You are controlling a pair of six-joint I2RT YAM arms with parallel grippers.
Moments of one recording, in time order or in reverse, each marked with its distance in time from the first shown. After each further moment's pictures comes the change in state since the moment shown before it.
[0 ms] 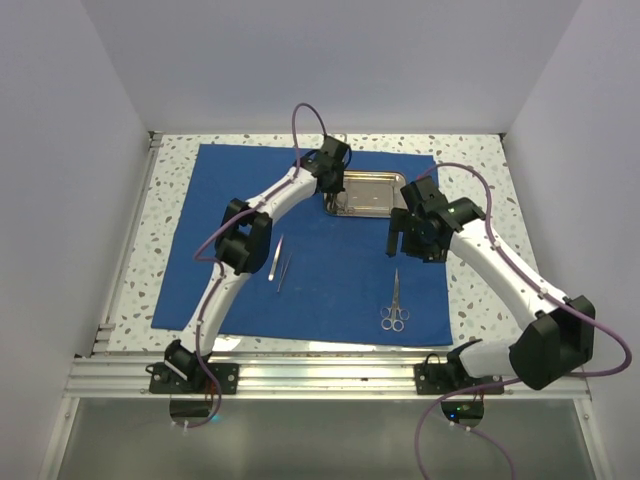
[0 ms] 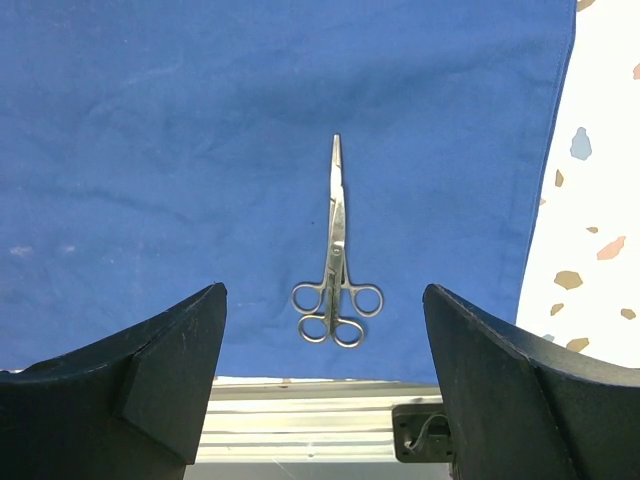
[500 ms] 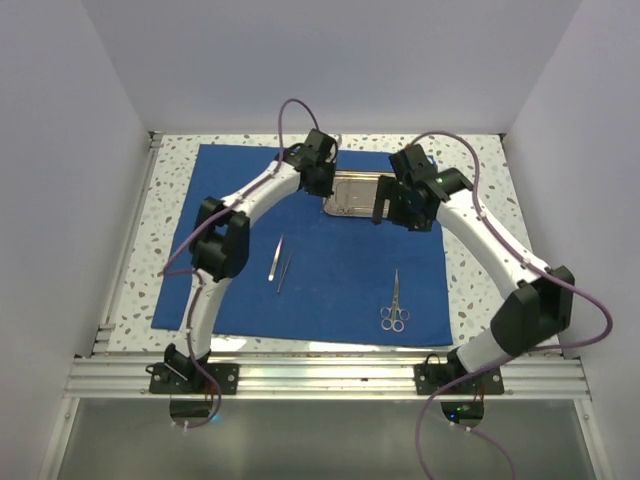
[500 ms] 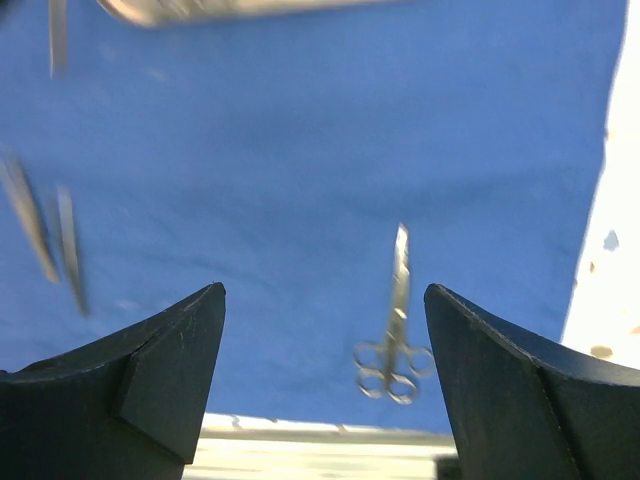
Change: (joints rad) left arm 0.026 -0.195 -0.178 -0.074 0.172 0.081; right arm 0.000 0.158 0.230 0.026 0.000 -0.002
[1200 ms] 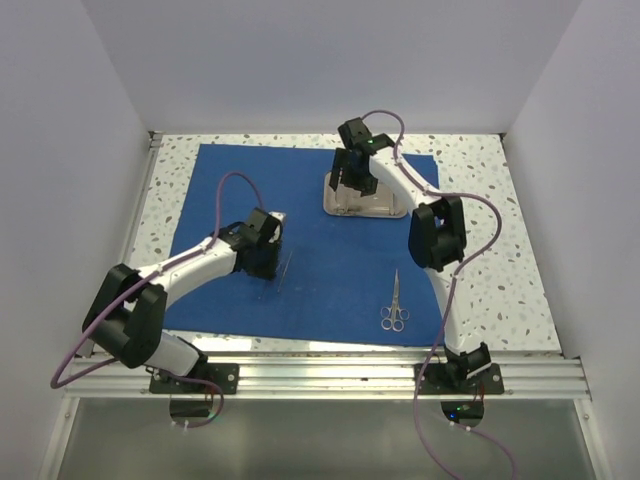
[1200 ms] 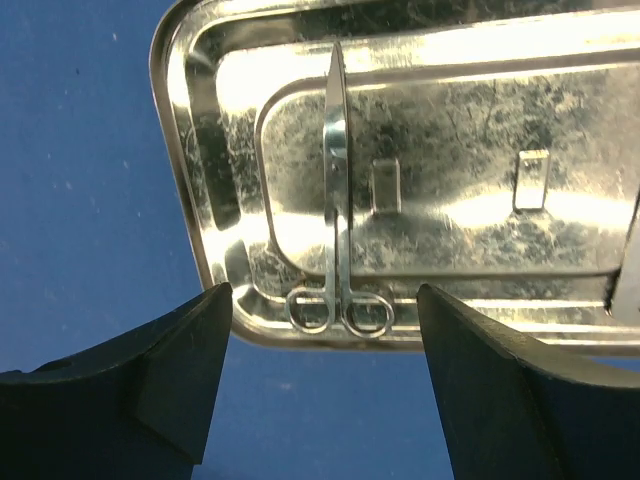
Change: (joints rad) left arm -0.002 -0.925 -1.250 0.109 -0.056 -0.014; right arm 0.000 0.887 0.820 0.057 -0.024 0.016
